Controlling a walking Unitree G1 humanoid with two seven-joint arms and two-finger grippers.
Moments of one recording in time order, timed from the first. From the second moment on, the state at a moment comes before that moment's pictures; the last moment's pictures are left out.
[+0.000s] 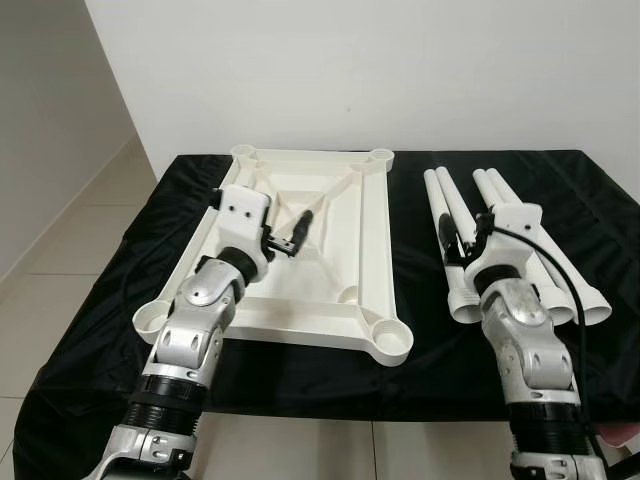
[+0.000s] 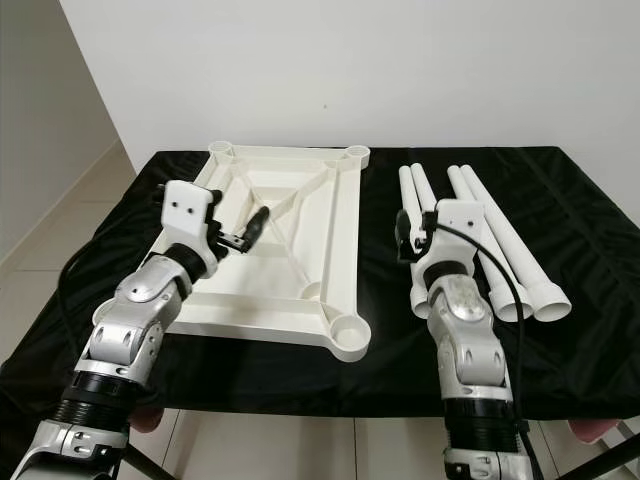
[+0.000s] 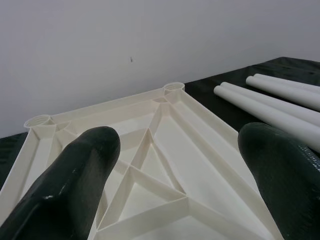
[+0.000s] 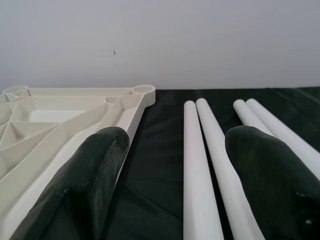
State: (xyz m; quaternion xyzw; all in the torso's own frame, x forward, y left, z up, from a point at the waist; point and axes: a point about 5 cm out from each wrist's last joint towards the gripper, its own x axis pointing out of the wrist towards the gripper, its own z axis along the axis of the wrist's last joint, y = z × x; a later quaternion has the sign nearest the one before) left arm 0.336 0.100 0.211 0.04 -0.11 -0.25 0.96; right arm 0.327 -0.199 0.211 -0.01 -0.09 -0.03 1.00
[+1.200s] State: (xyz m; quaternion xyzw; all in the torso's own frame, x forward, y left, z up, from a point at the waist) left arm 0.291 0.064 0.209 0.10 -0.07 -0.42 0.90; right arm 0.377 -0.196 0.200 0.02 0.14 -0.05 0.99
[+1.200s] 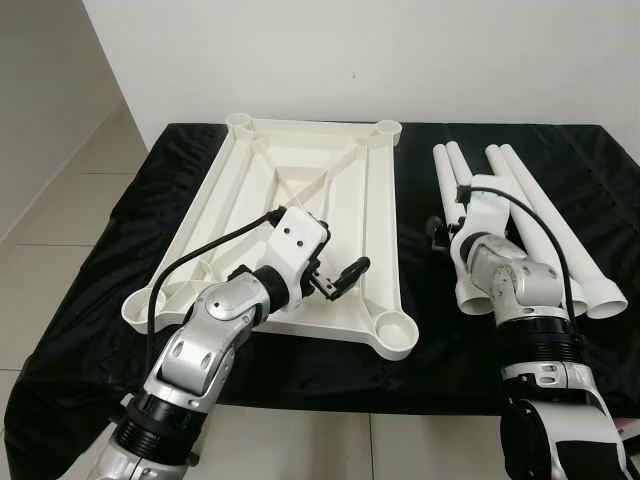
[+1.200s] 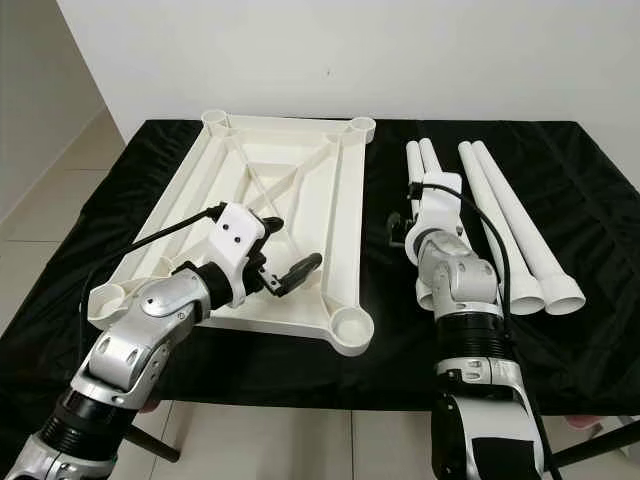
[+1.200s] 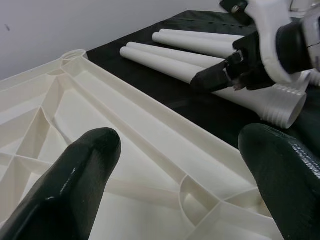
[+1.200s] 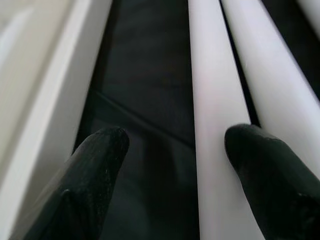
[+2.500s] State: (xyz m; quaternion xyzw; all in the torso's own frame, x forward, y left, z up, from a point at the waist) left arm 0.281 0.066 0.208 0.12 -0.06 -0.43 0.89; right arm 0.379 -0.208 0.189 0.05 0.22 -0.11 0.97
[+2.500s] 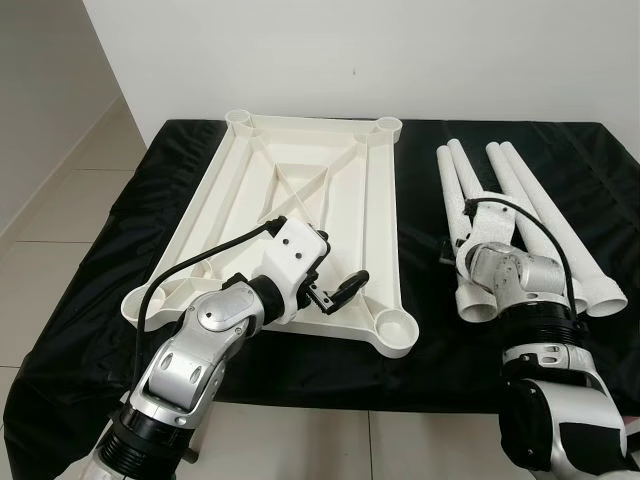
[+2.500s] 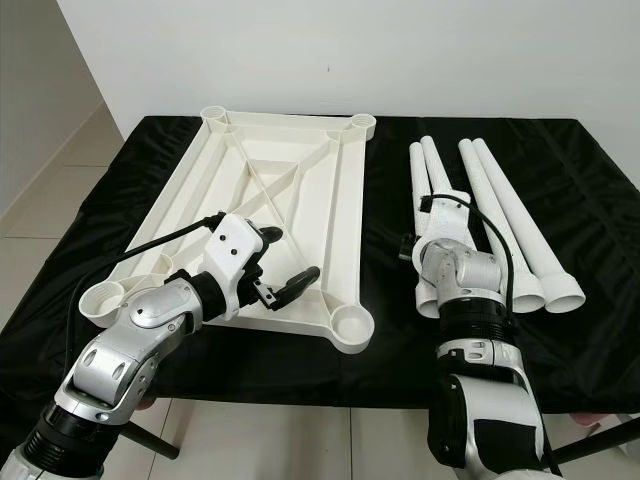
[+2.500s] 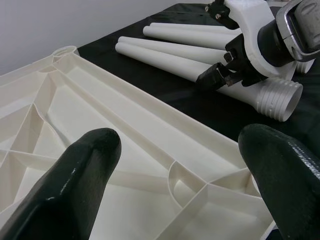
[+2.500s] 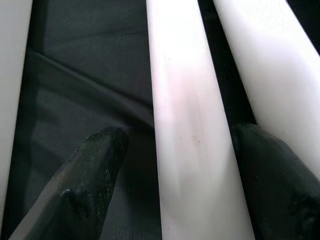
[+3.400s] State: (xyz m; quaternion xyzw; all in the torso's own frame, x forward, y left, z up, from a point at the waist) left arm 0.281 0.064 0.208 0.12 -0.06 -0.43 0.89; right arm 0.380 -0.205 0.181 0.08 0.27 -0.08 0.96
